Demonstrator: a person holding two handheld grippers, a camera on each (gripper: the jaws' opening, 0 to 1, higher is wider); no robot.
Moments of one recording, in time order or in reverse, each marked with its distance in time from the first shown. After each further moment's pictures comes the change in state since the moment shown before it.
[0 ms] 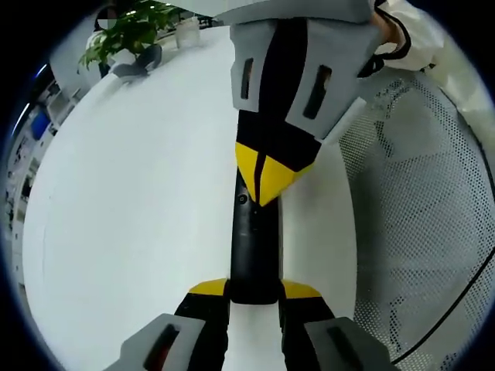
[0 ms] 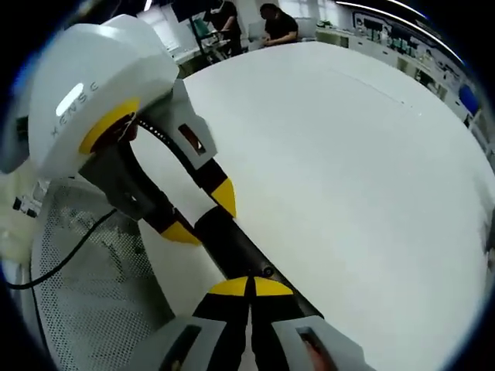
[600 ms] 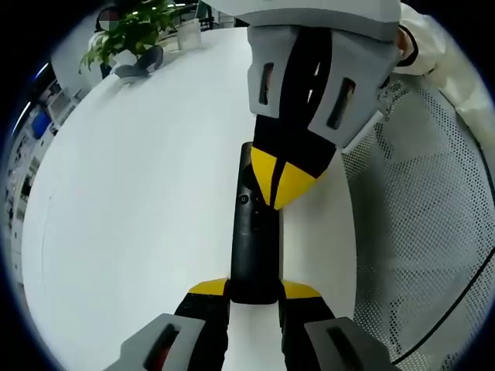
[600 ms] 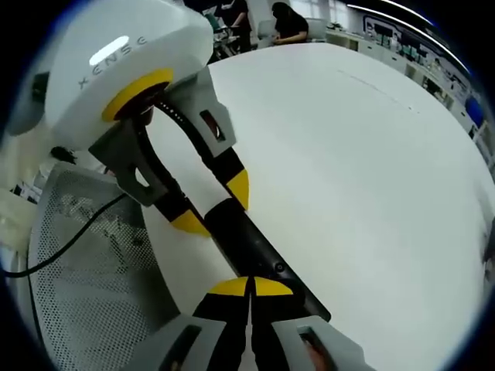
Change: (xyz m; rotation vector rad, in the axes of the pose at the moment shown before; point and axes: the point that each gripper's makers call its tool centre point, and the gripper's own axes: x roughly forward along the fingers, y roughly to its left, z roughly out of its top) left arm 0.000 0.000 0.000 -0.001 -0.022 -0.005; right arm 0.000 0.011 -0.005 -0.043 0.026 0.008
